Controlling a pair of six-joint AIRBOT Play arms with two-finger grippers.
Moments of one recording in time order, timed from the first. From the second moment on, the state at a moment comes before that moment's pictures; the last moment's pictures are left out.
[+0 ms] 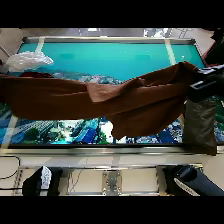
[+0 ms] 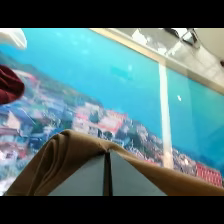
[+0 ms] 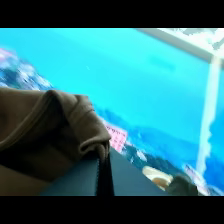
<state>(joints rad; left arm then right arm) 0.71 -0.69 1.14 0.69 -1.26 -1.24 0.53 -0.74 1.41 -1.99 1.26 1.57</state>
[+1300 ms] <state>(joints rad) 0.54 -1.22 1.13 1.02 -0.96 -1.31 -0.07 -1.22 1.27 -1.47 0.98 1.42</state>
